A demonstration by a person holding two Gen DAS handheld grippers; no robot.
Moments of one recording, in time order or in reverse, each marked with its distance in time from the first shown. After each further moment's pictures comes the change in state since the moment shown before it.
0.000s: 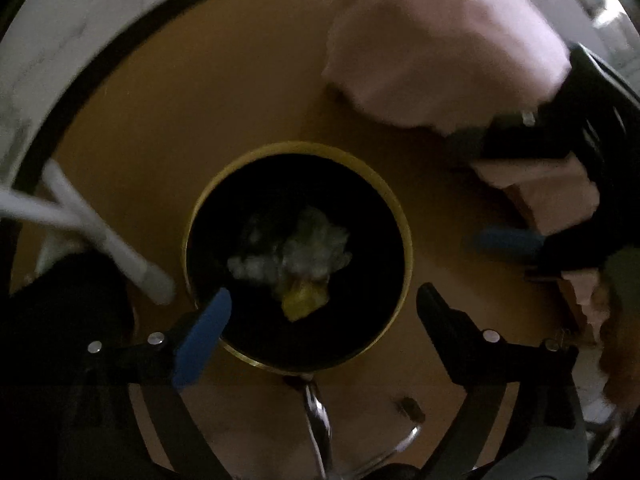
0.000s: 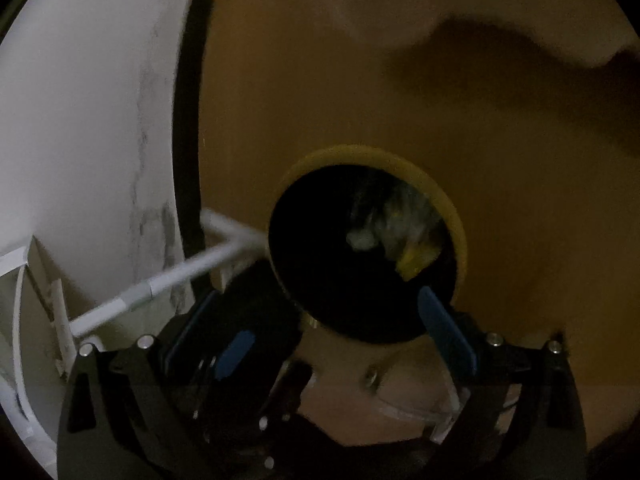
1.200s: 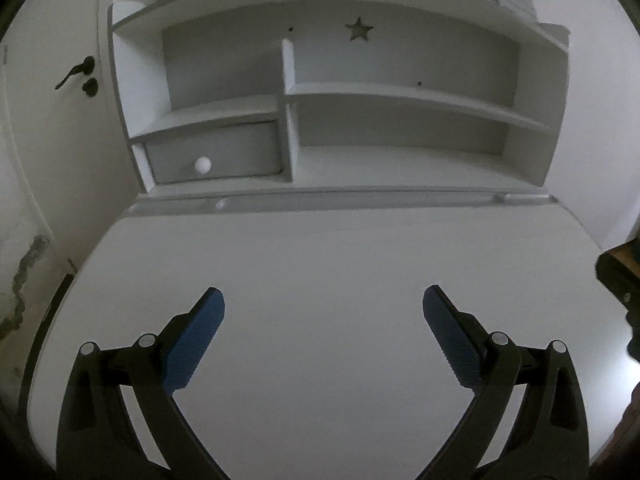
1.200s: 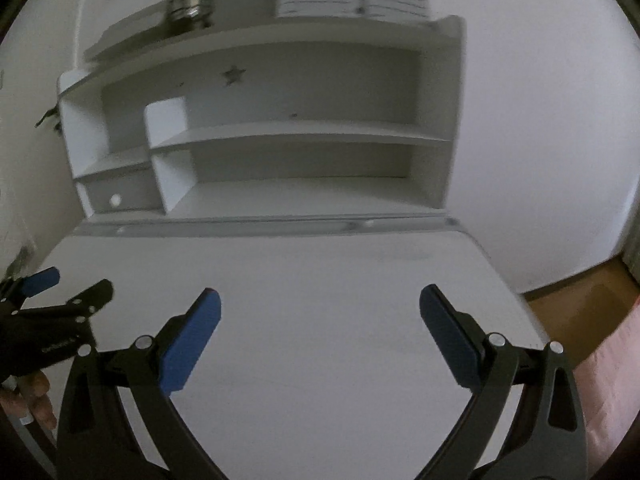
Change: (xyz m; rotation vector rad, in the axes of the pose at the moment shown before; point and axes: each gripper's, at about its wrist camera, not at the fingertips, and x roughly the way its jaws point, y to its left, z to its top) left arm -0.466 0.296 -0.272 -0.783 -0.777 0.811; right arm -0.034 0.445 -0.448 -1.474 -0.669 0.131
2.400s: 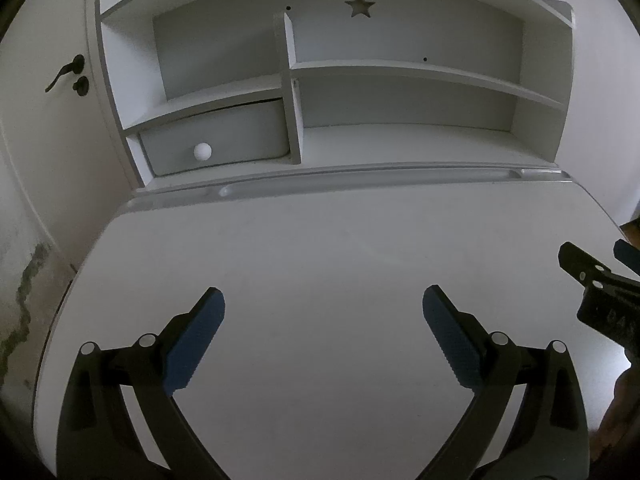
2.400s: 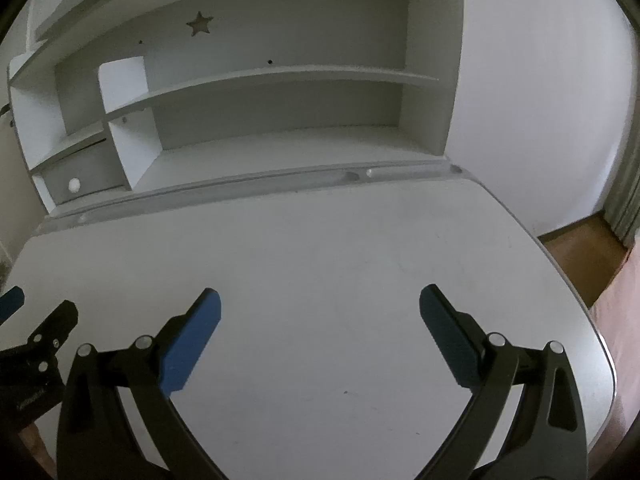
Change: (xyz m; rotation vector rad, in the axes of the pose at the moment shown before) left arm 0.018 0.013 -0.008 0.052 0.036 0.013; right arm 0.057 0.025 -0.013 0.108 0.151 -0.122
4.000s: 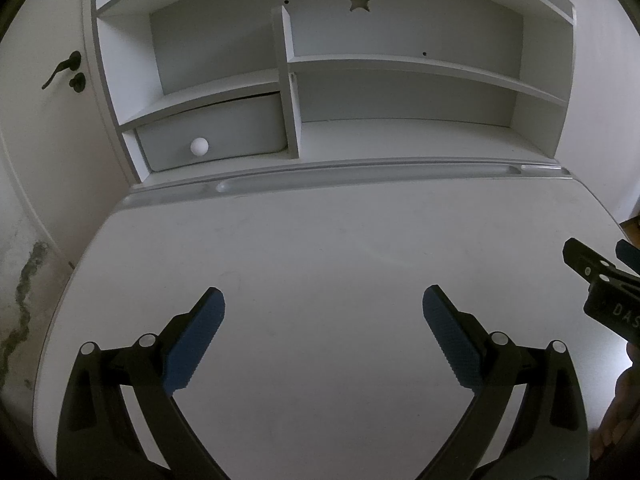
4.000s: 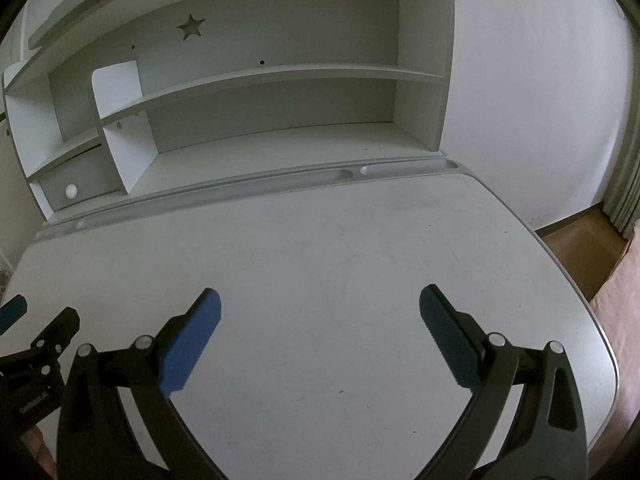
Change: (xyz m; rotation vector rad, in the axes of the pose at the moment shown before) left arm 0.003 0.000 -0.001 -0.005 0.021 -0.004; right arm 0.000 -0.007 -0.001 0.010 -0.004 0.006
